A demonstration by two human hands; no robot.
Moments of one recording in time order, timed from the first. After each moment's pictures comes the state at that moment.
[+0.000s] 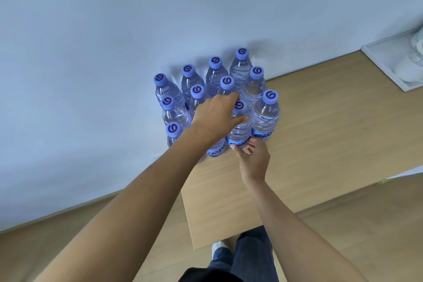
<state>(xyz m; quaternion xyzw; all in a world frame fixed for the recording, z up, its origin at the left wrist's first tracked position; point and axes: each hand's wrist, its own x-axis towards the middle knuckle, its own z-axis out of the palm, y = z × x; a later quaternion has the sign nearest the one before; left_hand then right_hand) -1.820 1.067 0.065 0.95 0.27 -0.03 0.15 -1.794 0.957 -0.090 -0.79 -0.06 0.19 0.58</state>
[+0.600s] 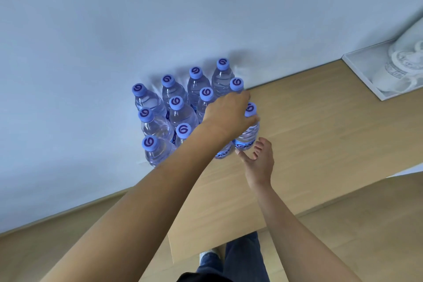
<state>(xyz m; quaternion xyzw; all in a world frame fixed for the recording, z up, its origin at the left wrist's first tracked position) -1.758 1.038 0.081 0.94 0.26 -0.04 0.21 -1.739 0.925 -0.088 -0.78 -0.05 0.22 0.58</state>
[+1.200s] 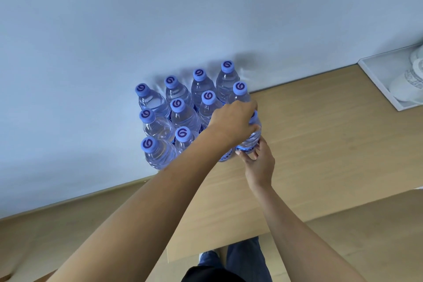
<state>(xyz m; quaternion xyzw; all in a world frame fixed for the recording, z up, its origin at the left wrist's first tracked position) -1.745 1.036 0.069 0.95 0.26 -0.07 0.18 -1.724 0.929 -0.091 -0.78 -0.14 0.22 0.56</state>
